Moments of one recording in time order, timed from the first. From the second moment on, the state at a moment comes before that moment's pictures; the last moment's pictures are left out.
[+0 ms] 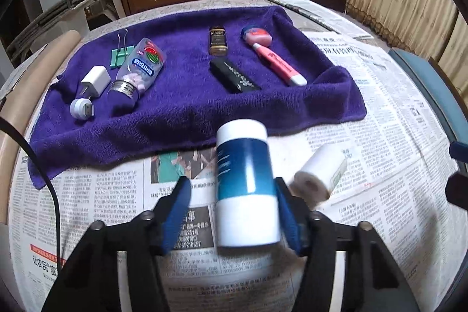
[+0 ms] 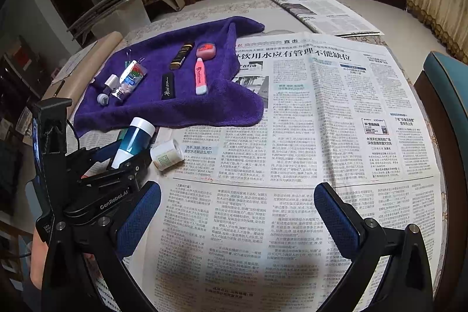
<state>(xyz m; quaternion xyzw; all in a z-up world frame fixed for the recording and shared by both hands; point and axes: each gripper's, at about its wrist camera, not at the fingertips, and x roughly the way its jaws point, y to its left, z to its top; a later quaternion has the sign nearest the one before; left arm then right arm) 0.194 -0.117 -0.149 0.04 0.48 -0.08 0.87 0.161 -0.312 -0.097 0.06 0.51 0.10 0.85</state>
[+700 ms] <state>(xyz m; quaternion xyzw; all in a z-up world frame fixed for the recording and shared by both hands) 0.164 -0.028 -0.127 -0.02 0.46 -0.07 0.89 0.176 -0.243 -0.128 -0.04 0.50 0.11 0.86</state>
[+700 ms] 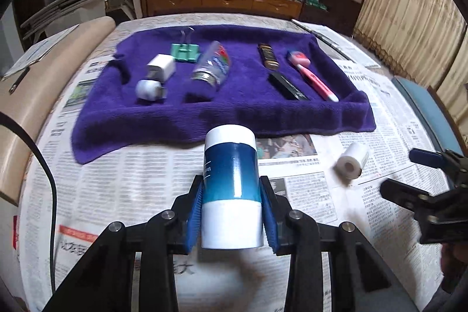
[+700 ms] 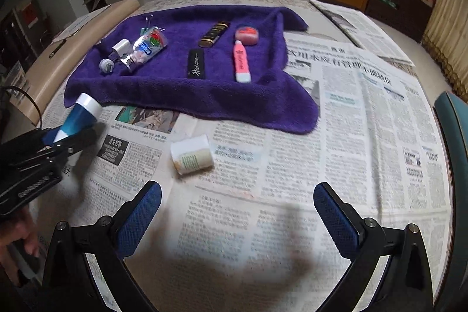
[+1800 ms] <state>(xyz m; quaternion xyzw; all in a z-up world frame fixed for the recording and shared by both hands) 0.150 0.028 -0.118 -0.10 0.45 -0.09 0.88 0.194 -0.217 -0.141 -0.05 0.47 0.17 0.86</state>
